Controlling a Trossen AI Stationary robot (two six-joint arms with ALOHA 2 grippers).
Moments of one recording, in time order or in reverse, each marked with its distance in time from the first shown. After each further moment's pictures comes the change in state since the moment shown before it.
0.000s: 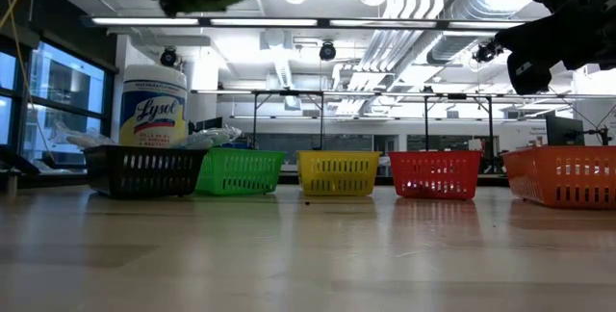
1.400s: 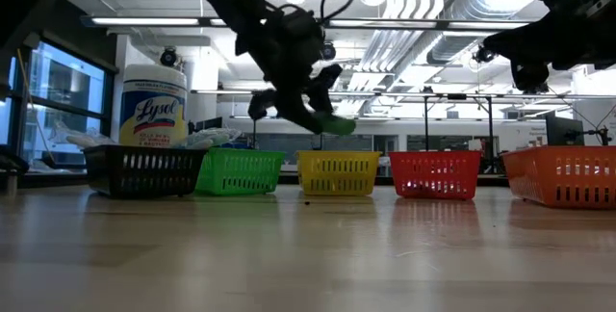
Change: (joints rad) left arm 0.491 1.122 0.813 -0.349 0.677 1.375; right arm 0.000 0.000 0.000 0.022 0.153 -0.109
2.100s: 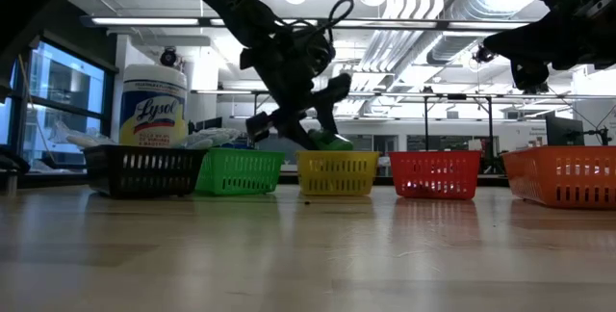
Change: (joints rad) left arm -0.040 0.083 0.000 -0.022 0.046 0.337; right arm 0.000 0.000 0.000 -0.002 -0.001 -0.003
